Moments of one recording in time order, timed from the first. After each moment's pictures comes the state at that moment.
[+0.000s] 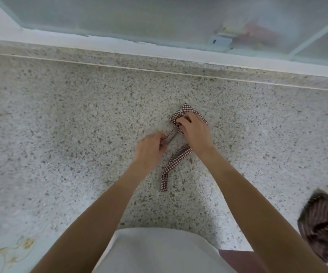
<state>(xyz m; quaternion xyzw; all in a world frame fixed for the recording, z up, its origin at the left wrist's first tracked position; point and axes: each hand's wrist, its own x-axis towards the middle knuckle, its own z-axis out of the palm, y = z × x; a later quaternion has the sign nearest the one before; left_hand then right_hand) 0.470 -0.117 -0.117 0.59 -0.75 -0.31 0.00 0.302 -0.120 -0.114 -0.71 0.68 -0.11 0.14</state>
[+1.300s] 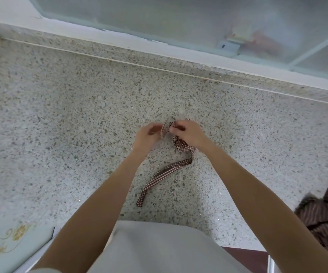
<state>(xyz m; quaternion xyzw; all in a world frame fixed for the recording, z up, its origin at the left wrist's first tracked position) 0.489 -0.124 -0.105 0.63 -0.43 -0.61 0.21 0.324 -0.130 -0.090 -0.61 0.66 -0.07 0.44</state>
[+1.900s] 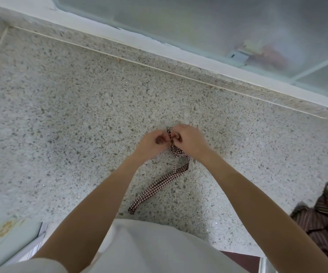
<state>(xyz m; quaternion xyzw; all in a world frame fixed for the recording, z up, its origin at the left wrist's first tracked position) 0.503 -0.116 -0.118 0.55 -0.59 -0.56 0.16 0.345 -0.117 -0.078 -0.75 0.60 -0.02 0.27</state>
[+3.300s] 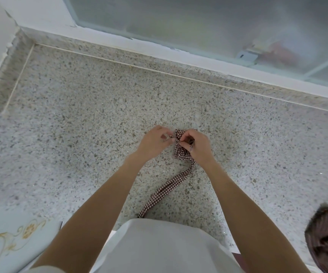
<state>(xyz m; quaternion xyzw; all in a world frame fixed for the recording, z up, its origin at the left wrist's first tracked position) 0.534 -0.126 -0.097 0.54 -0.69 -0.47 0.11 0.357 -0.091 -0.108 -0.61 0.66 -0.24 0.36</state>
